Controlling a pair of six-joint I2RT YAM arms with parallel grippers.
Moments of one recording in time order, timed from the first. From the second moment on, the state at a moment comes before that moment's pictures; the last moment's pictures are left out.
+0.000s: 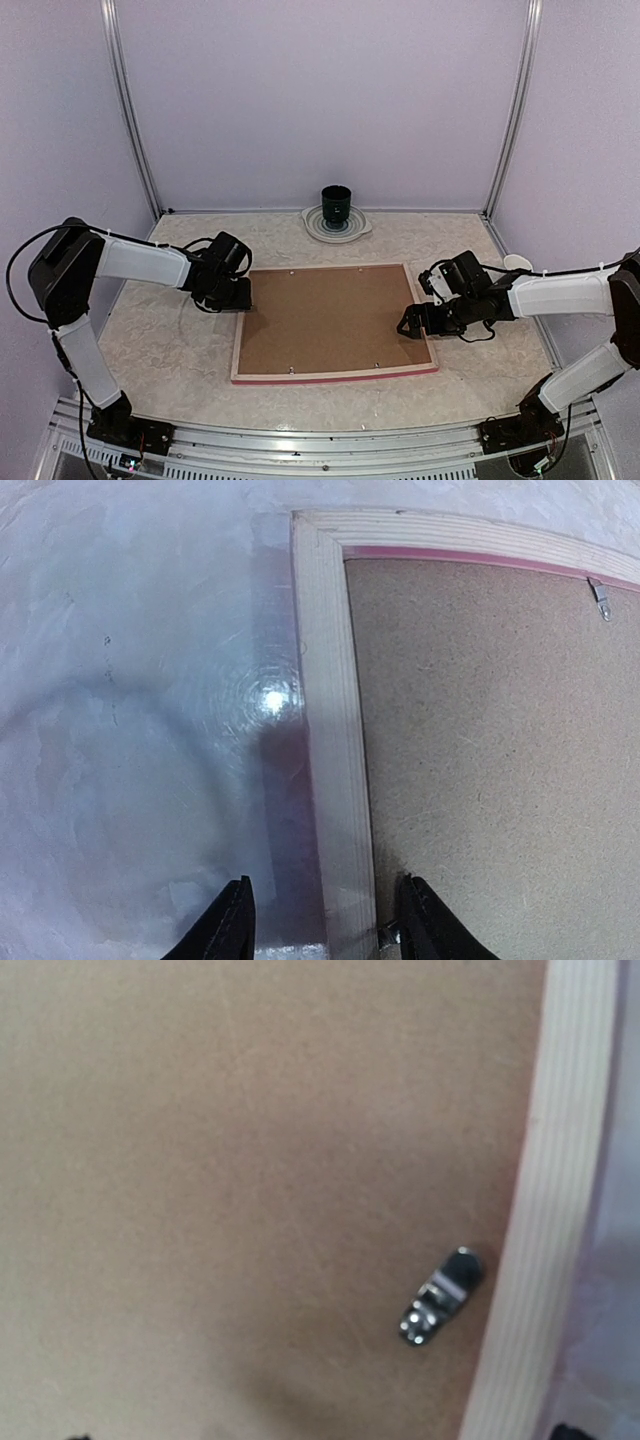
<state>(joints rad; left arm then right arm) -0.58 1.78 0.98 -0.25 -0.20 -0.52 0.57 1.40 0.64 -0.21 -0.18 0.43</state>
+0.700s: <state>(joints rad) -0.58 1.78 0.99 -0.28 -0.18 -0.52 0.57 1.40 0.64 -0.21 -0.18 0.43</state>
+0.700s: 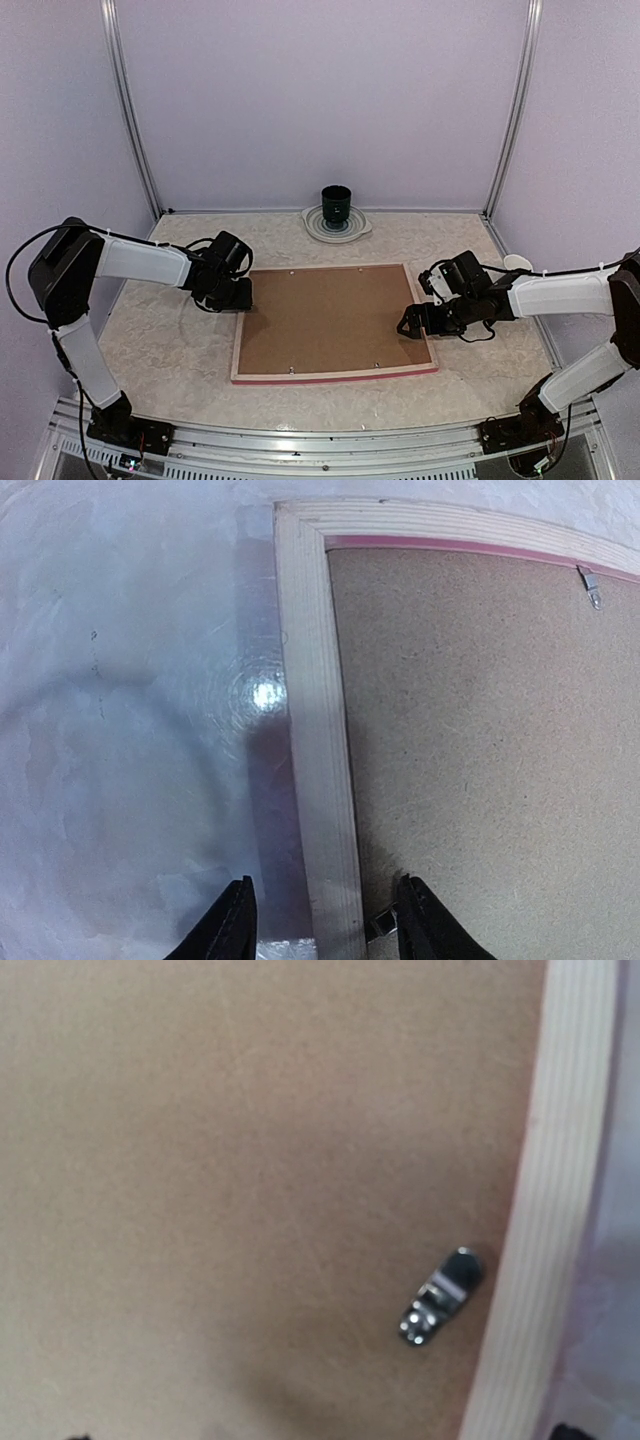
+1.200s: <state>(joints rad) -0.58 1.78 0.99 -0.27 -0.13 -0.52 0.57 1.40 0.64 -0.21 -0.18 0.43</state>
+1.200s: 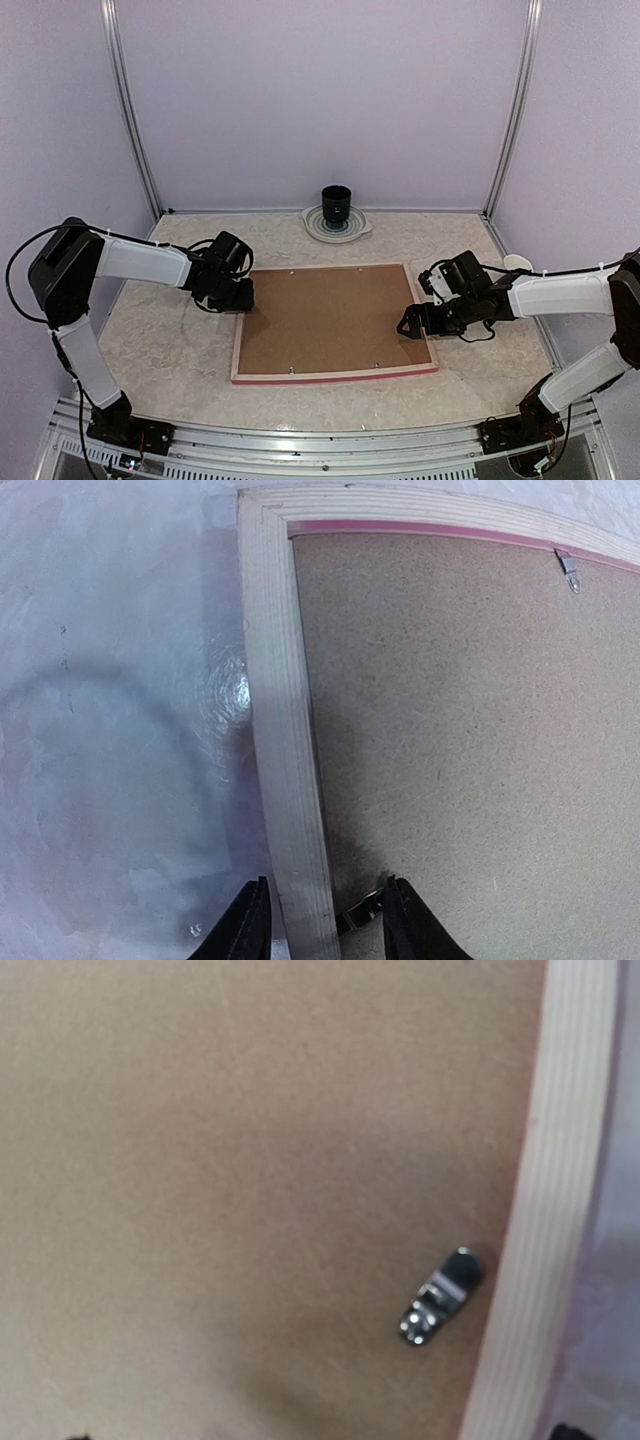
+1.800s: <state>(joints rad) -0.59 1.77 0.97 -0.26 -0.13 -0.52 0.57 1.40 0.64 -0.21 -0.18 0.43</state>
